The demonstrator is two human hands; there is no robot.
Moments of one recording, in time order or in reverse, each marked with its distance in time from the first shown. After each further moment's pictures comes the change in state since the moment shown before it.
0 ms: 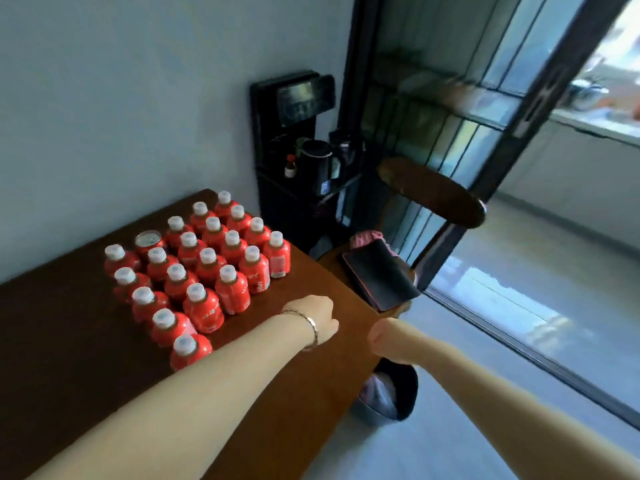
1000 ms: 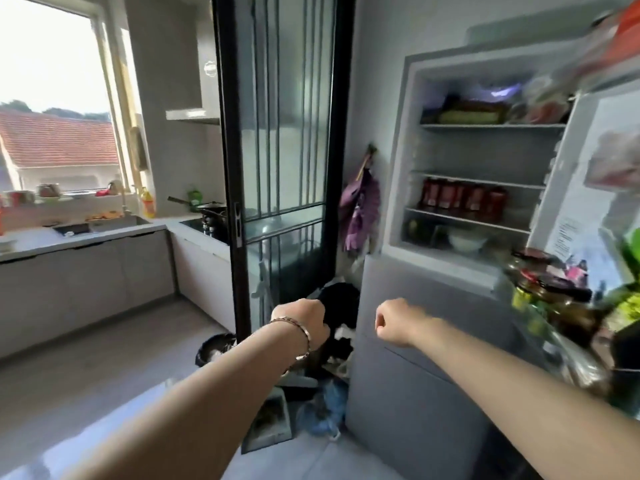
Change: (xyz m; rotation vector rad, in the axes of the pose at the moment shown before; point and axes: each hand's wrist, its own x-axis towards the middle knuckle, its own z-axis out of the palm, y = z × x) left_hand -0.225 0.969 0.202 0.496 0.139 1.507; right_hand -0.726 0.651 0.005 0.393 0.732 1.447
